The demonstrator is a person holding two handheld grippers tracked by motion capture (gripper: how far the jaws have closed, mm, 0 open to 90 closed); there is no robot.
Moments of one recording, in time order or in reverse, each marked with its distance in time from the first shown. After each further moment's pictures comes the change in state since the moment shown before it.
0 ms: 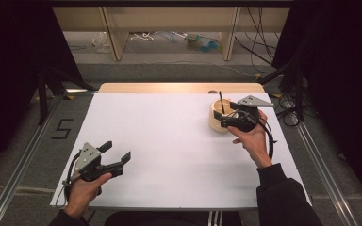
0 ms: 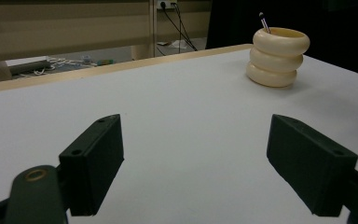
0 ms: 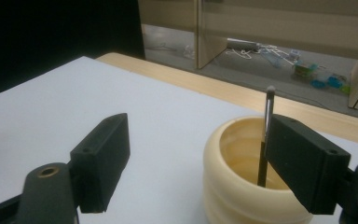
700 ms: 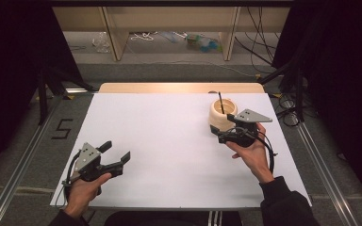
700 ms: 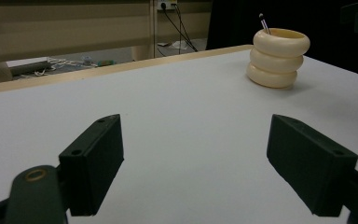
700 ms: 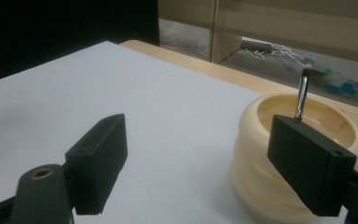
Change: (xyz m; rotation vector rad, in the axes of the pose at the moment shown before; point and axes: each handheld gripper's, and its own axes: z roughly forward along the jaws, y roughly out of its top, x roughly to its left) left arm 0.000 0.000 -0.001 -0.005 0.002 -0.005; right arm 0.026 -0.024 -0.020 0.003 0.043 -0.069
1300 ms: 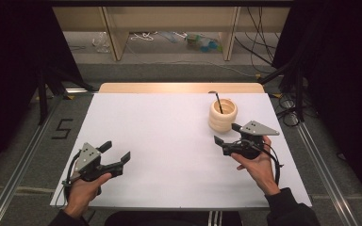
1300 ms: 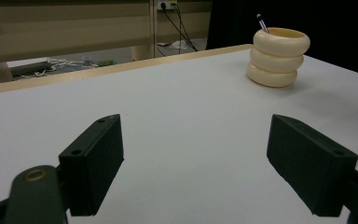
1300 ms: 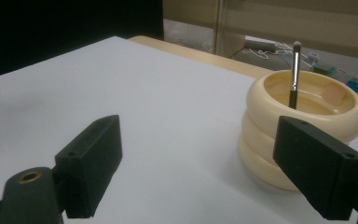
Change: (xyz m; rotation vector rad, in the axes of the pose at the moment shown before) left arm 0.000 0.000 0.000 -0.005 -0.004 0.003; right arm 0.008 -0.024 -0.023 -0.010 0.023 0.005
